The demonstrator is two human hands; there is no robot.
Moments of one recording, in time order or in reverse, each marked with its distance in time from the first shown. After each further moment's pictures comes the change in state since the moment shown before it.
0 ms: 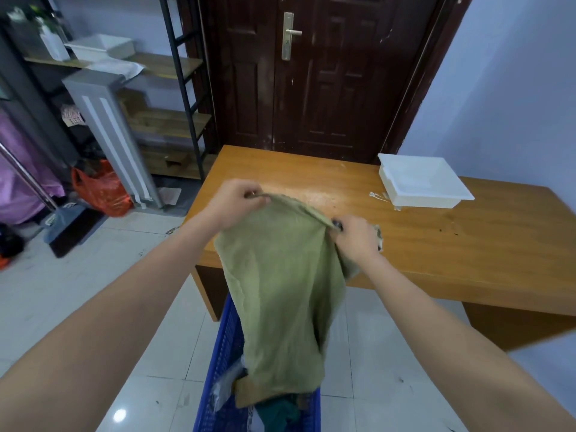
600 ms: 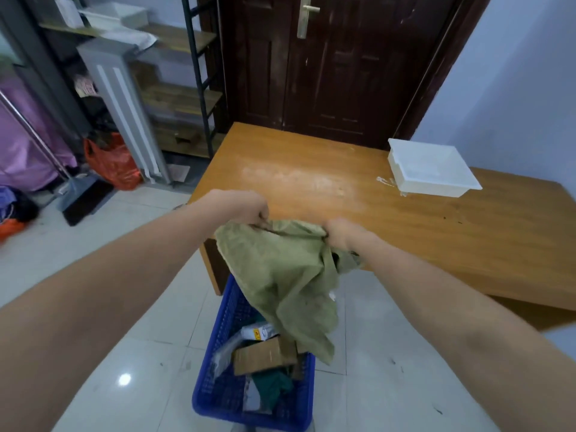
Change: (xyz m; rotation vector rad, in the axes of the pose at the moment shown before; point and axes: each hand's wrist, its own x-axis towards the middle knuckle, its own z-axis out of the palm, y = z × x) left_hand -0.027 0.001 0.021 0.727 -0.700 -0.075; right_hand -0.021 -0.015 0.017 -0.204 -0.567 -0.058
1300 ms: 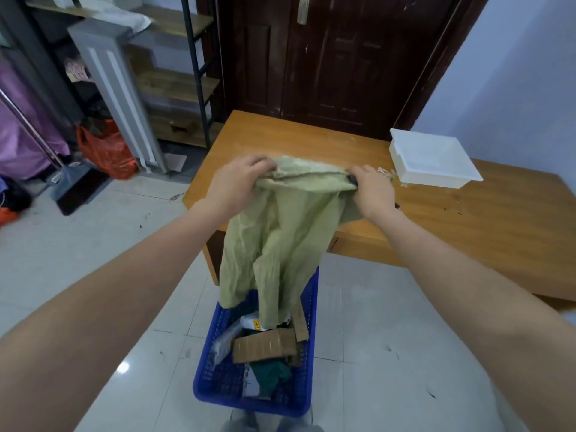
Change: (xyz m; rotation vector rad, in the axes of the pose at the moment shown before) left_hand -0.010 -0.015 0.026 -0.191 0.776 0.030; right_hand -0.009 0.020 -0.042 -0.064 0.486 -0.029
